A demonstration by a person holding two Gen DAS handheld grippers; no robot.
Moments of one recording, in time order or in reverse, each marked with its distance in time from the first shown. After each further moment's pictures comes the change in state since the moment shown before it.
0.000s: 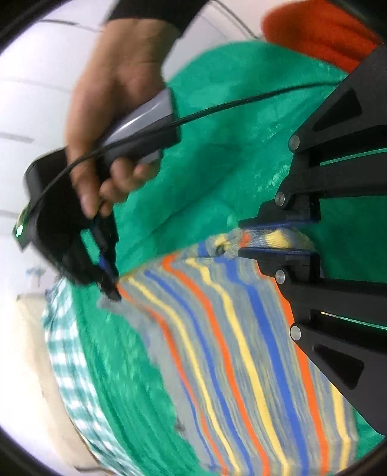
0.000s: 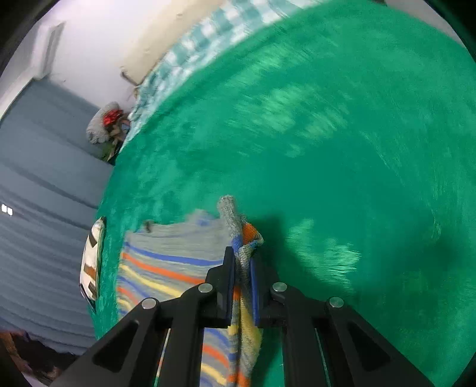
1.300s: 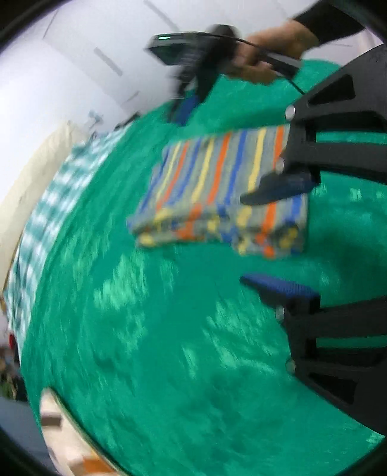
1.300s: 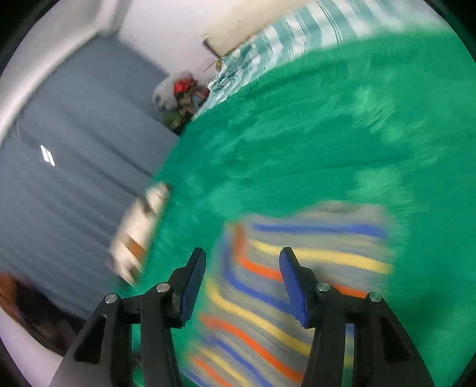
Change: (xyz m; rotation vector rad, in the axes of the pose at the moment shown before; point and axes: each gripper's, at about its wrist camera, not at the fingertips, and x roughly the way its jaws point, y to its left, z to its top) left arm -0.154 0.269 -0.108 -0.667 -0.059 0.143; right arm 0.106 0.188 -0.067 -0.321 -0.008 0.078
